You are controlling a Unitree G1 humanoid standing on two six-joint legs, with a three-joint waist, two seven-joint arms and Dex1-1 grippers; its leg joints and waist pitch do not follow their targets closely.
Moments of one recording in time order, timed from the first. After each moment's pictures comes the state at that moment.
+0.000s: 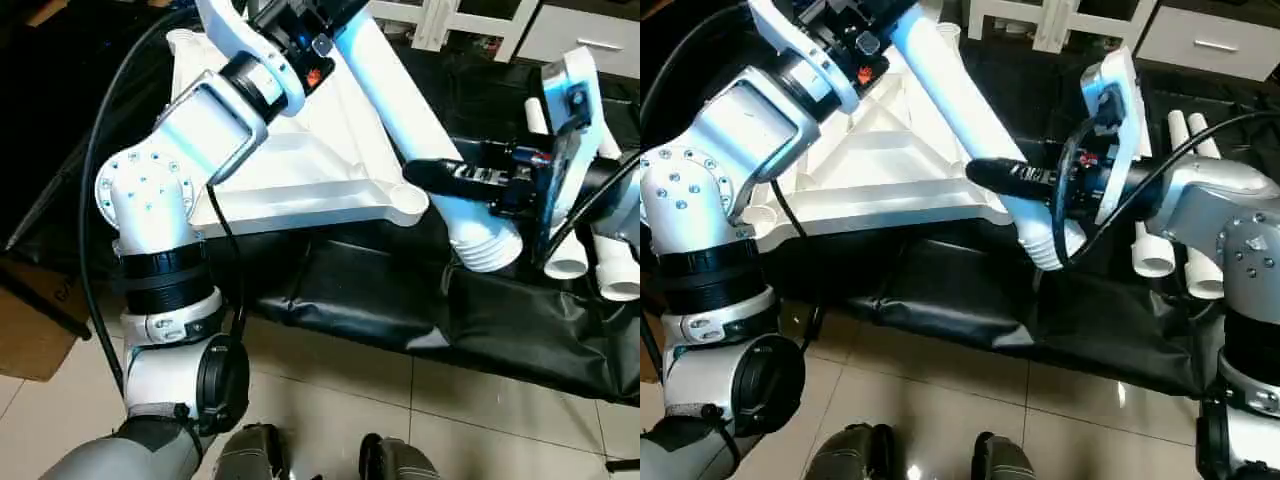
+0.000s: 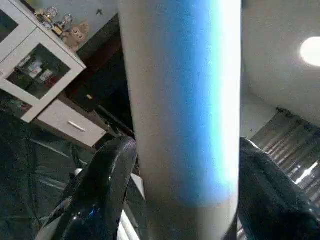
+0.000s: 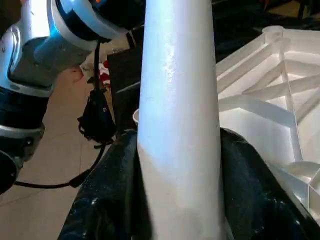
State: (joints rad) left arm -0.99 0.00 0.36 -0.02 -1.08 0.90 0.01; right arm -0.69 -0.65 -0.17 -0.25 0.82 1.10 0.81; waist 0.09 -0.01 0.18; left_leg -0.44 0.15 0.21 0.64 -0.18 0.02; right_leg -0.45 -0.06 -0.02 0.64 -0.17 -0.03
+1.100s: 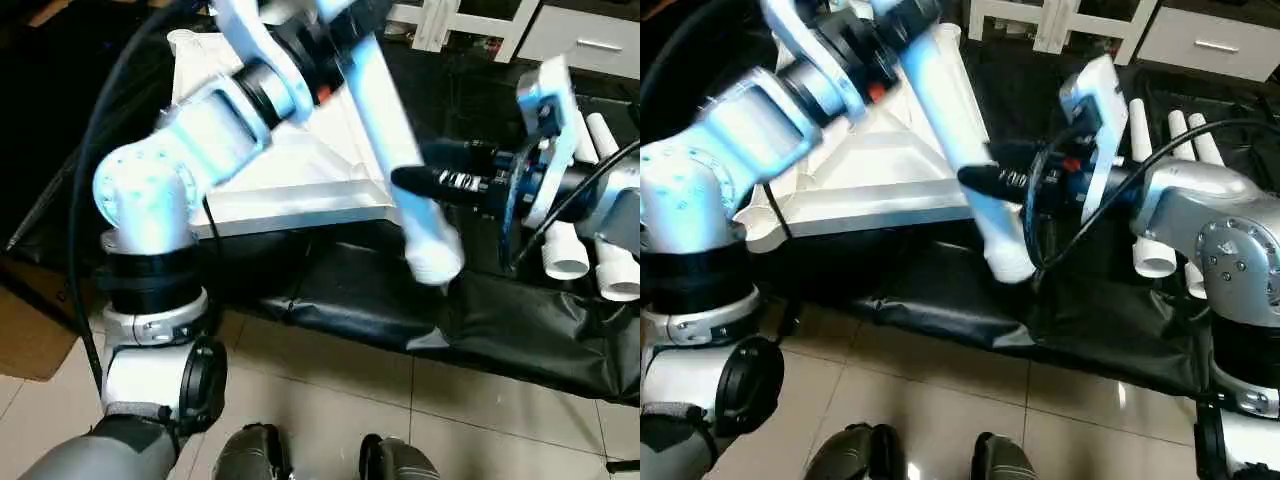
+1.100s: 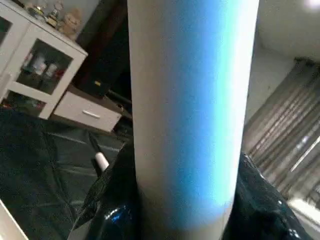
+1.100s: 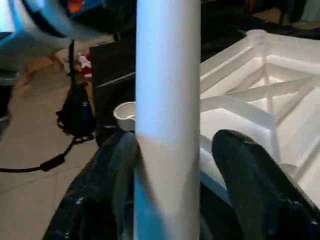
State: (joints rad) left arm -0.97 0.09 0.20 -0.06 -0.99 0.91 -0.08; right arm -0.68 -0.64 -0.11 -0.25 0.74 0.99 0.77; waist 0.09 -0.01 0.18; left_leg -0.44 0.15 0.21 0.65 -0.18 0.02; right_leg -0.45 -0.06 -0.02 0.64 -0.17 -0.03
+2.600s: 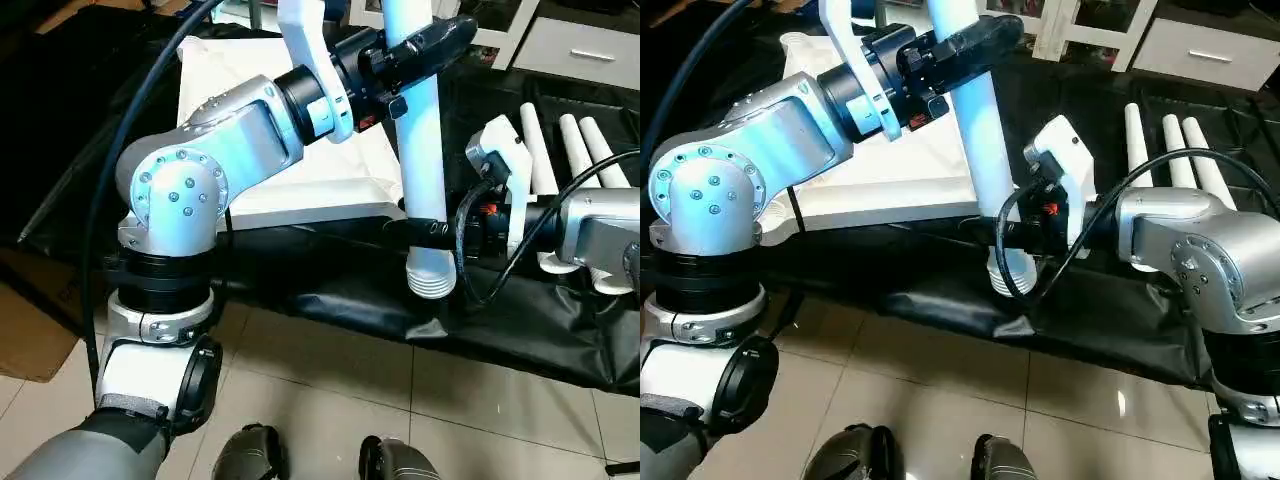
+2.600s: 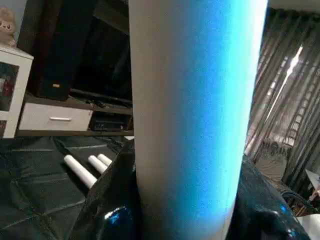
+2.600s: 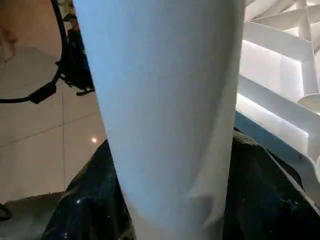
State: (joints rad) left arm -0.99 0.13 0.06 -0.09 -0.88 0.89 -0.28; right arm -0.64 -0.70 0.05 -0.23 0.66 1.04 0.81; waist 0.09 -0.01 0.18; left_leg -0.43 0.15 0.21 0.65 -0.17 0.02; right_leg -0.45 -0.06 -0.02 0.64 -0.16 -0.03
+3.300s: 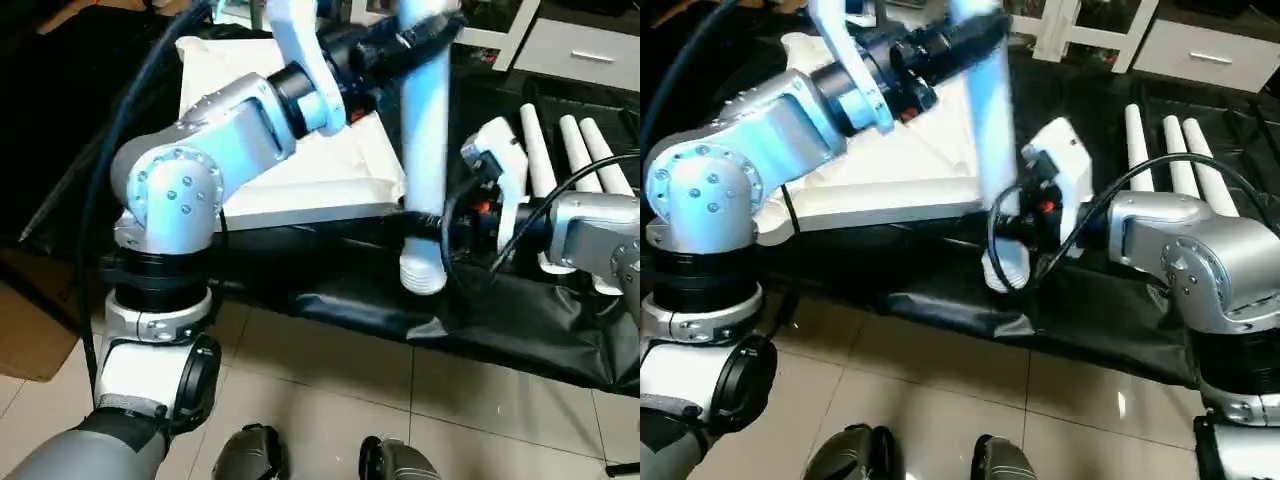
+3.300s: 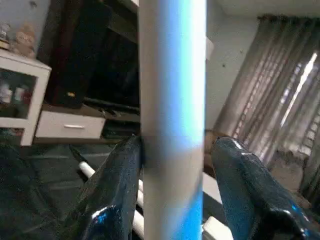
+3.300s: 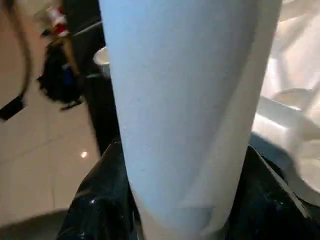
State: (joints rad) left arm -0.98 0.14 0.10 -0.10 -0.85 0.85 -0.28; right arm -0.62 -0.63 0.00 -0.18 0.63 1.04 0.68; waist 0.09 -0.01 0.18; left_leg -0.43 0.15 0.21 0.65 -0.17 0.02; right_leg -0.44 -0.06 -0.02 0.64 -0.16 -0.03
